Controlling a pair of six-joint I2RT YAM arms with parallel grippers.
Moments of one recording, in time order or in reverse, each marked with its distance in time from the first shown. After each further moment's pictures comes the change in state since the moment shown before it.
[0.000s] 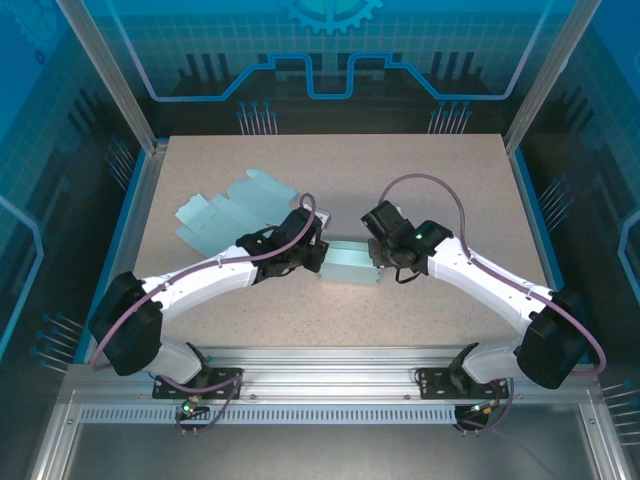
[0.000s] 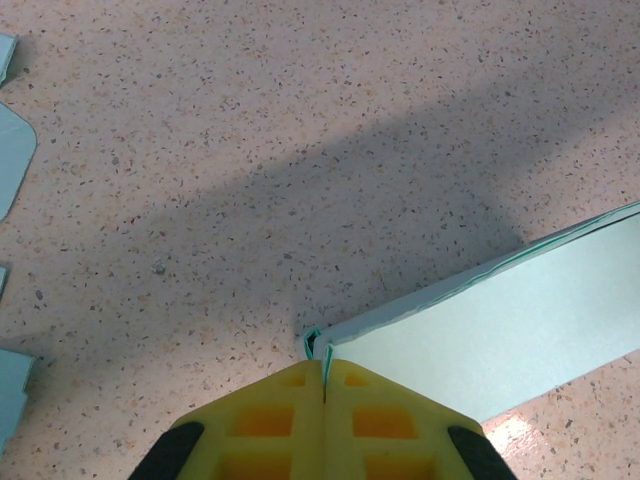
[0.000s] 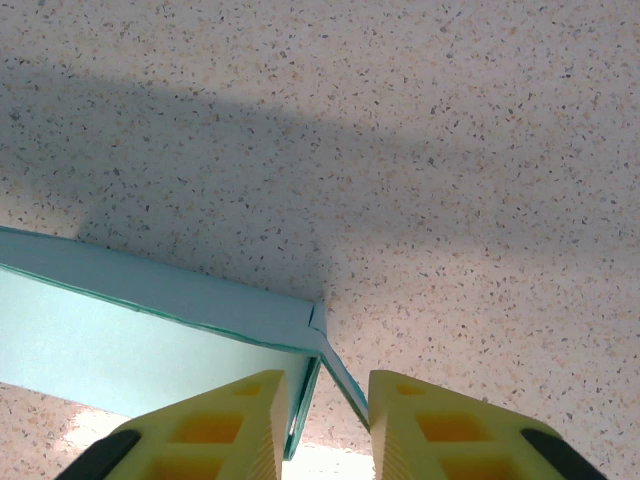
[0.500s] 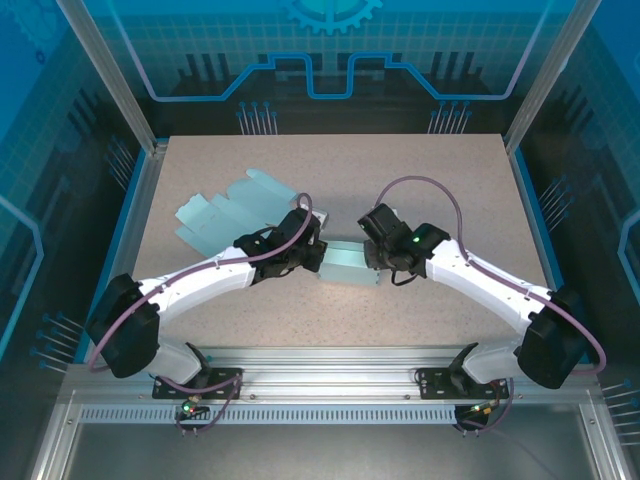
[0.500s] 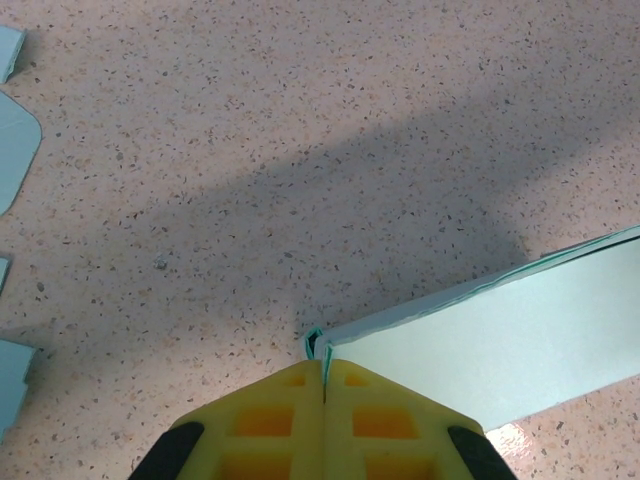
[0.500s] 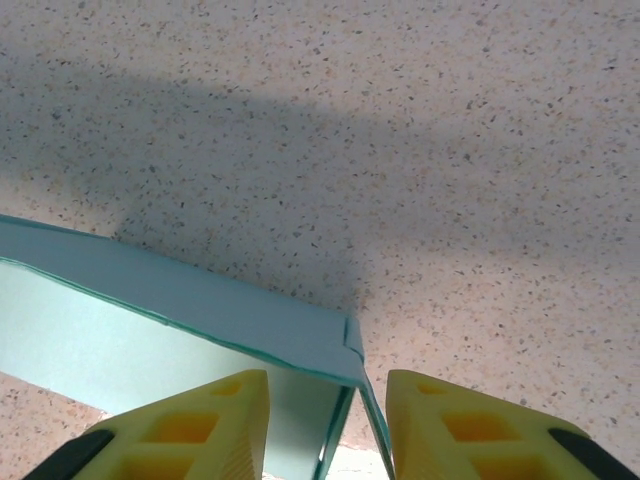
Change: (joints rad) left arm 0.002 -0.016 -0.008 0.000 0.000 -0.025; right arm 0.027 0.000 -0.009 0.029 -0.017 0.031
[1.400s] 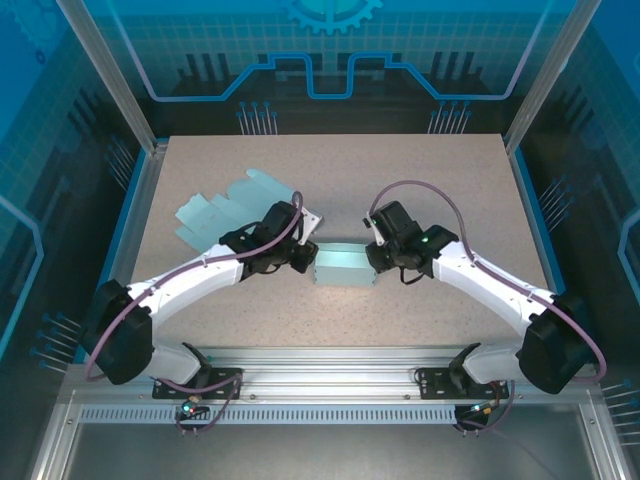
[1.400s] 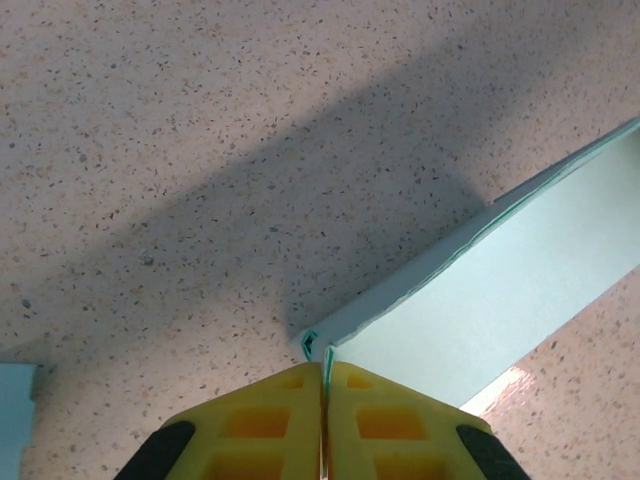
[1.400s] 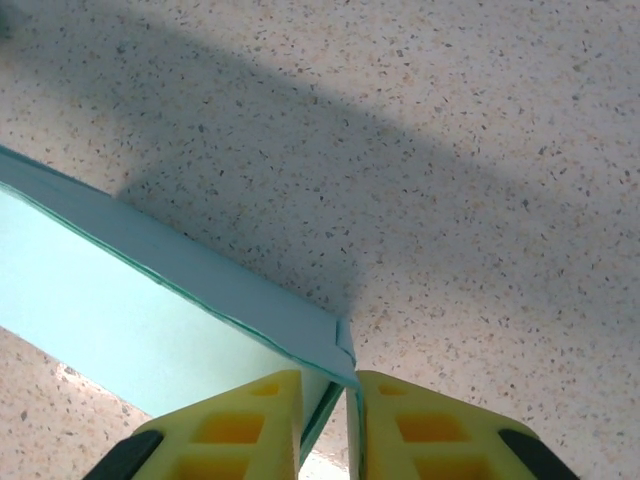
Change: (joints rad) left arm 0.093 -0.048 -0.031 -0.026 0.196 0.172; right arm -0.076 -0.028 -0.076 0.111 -0.169 -0.294
